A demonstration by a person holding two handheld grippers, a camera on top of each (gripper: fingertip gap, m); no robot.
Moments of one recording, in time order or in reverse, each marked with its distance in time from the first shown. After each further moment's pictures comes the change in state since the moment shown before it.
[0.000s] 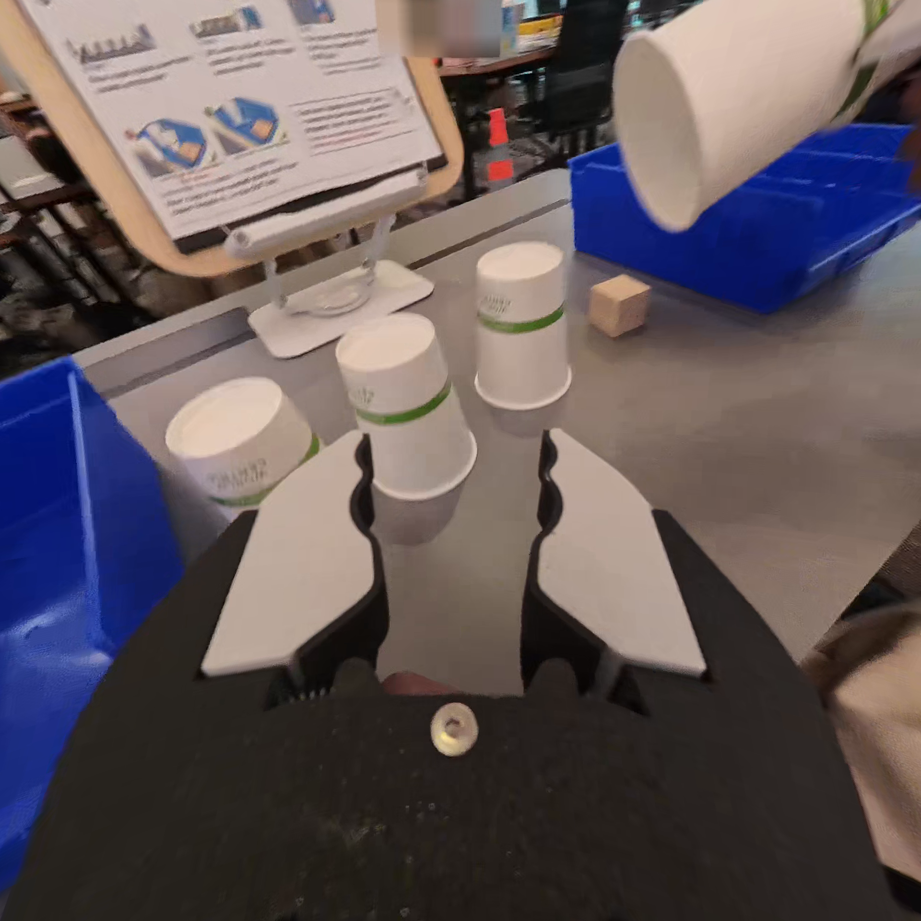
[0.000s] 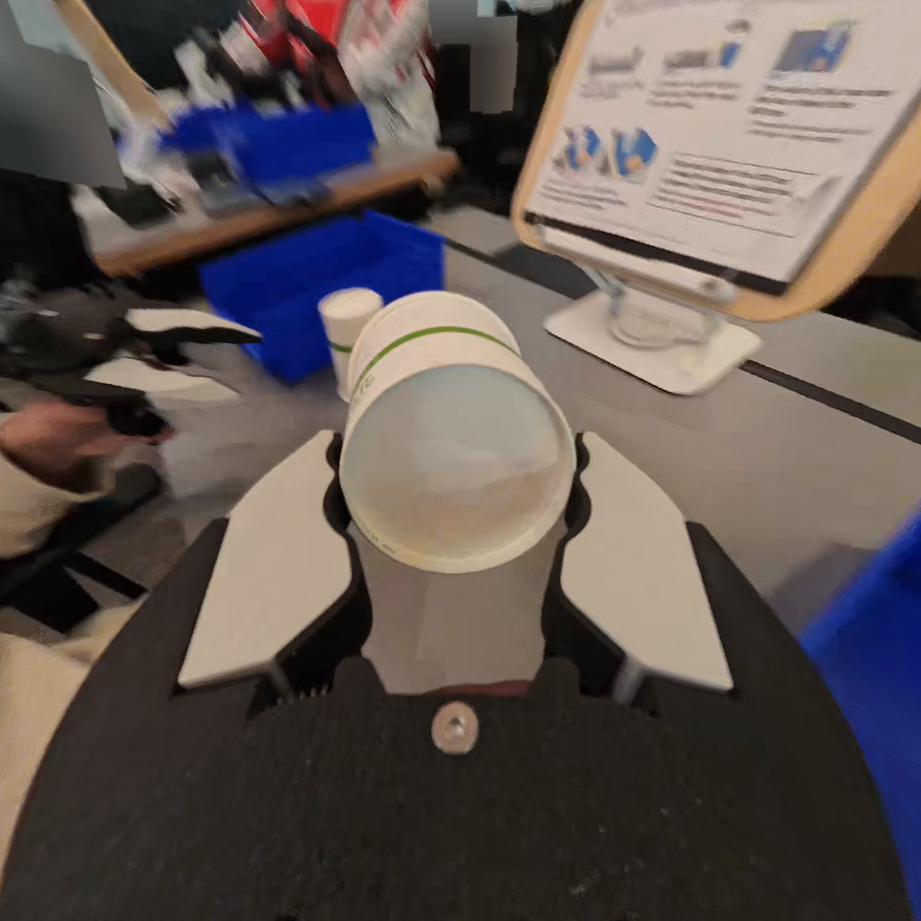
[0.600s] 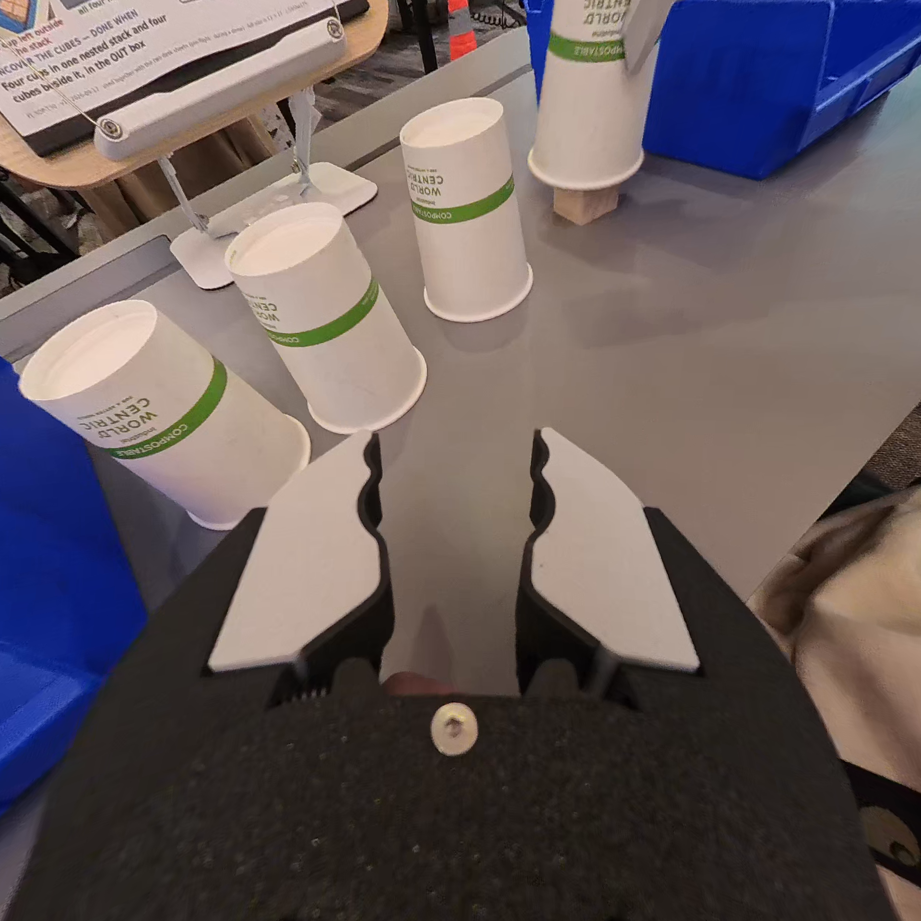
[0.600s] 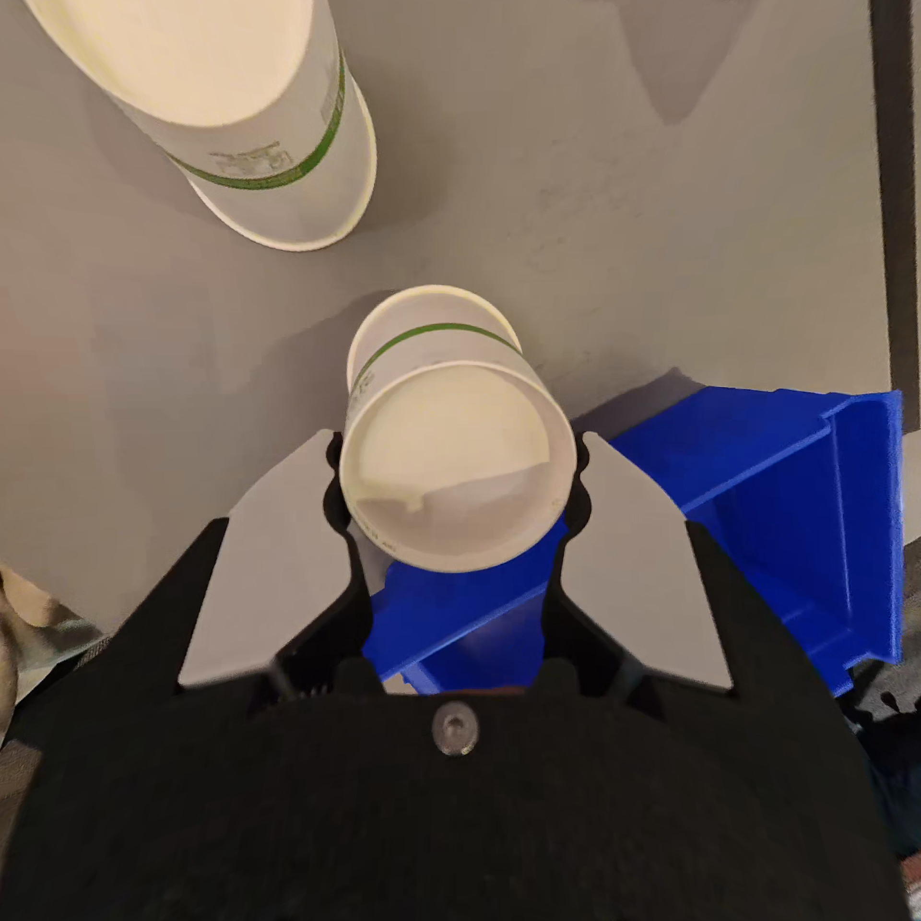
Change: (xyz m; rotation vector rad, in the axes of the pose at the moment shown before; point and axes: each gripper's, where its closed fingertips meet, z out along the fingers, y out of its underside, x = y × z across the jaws) left arm 0.032 0.046 0.005 -0.160 0.058 0.072; right arm 0.111 0.076 0.041 -1.076 0.133 -0.300
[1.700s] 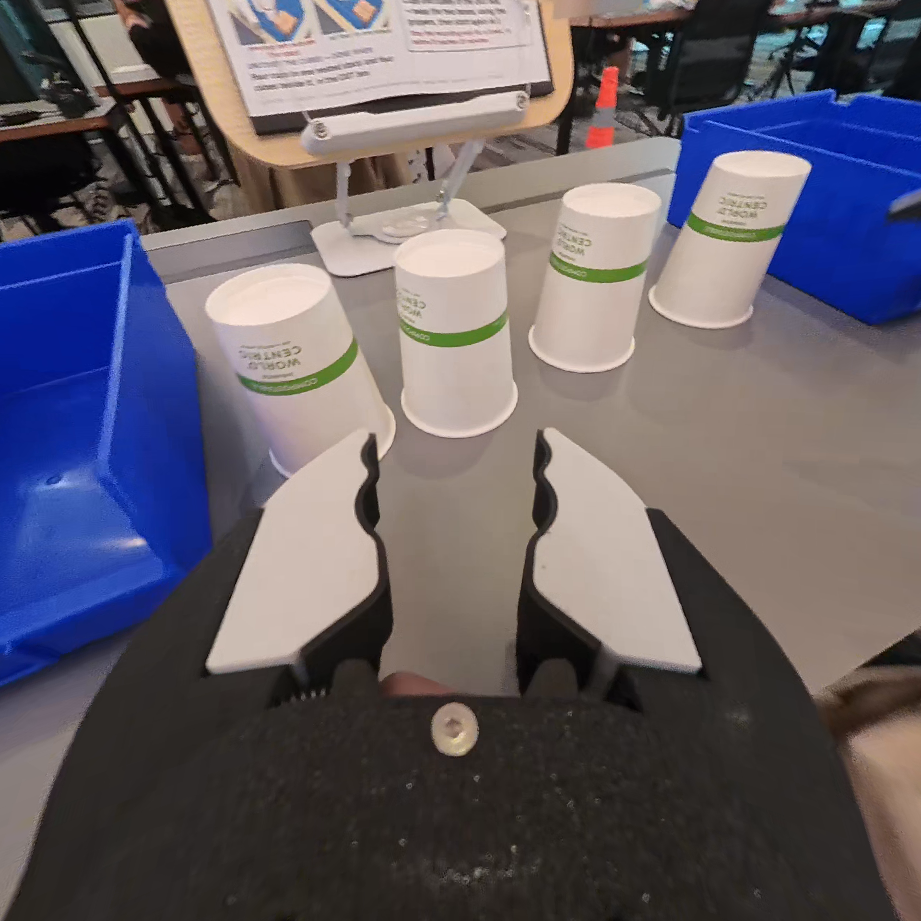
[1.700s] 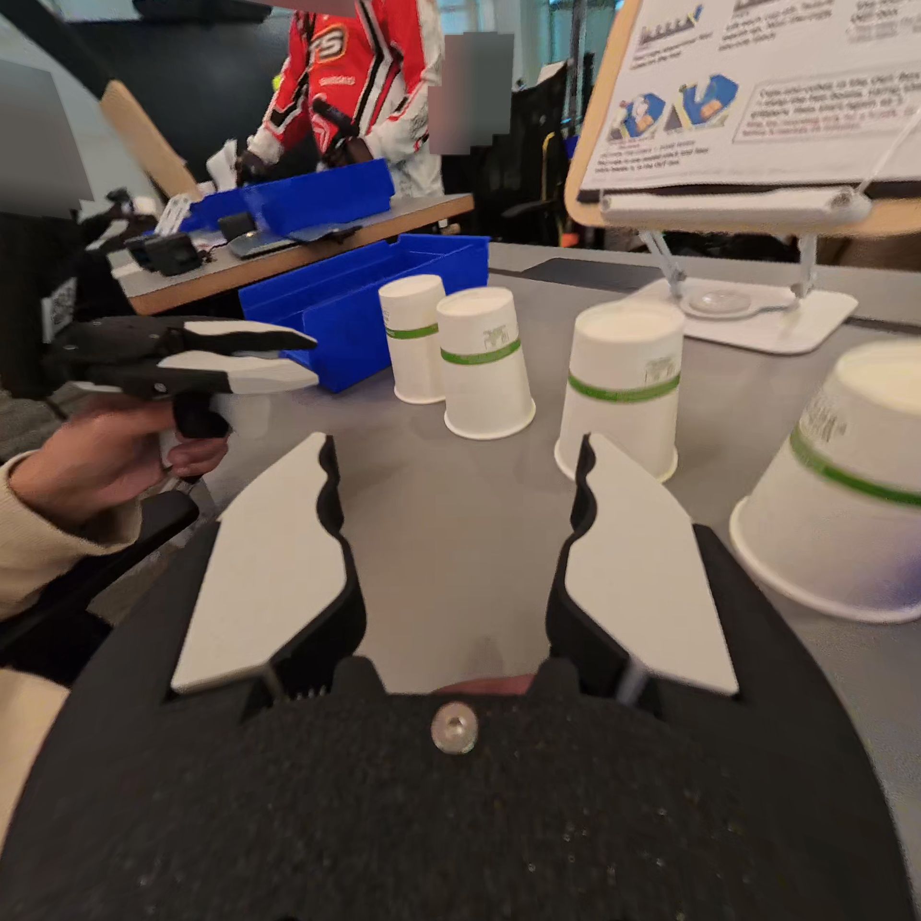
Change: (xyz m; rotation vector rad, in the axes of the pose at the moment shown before) left arm -0.046 -0.004 -0.016 0.098 -0.216 -0.234; right arm -0.178 -0.027 -0.060 1.231 -0.134 0.398
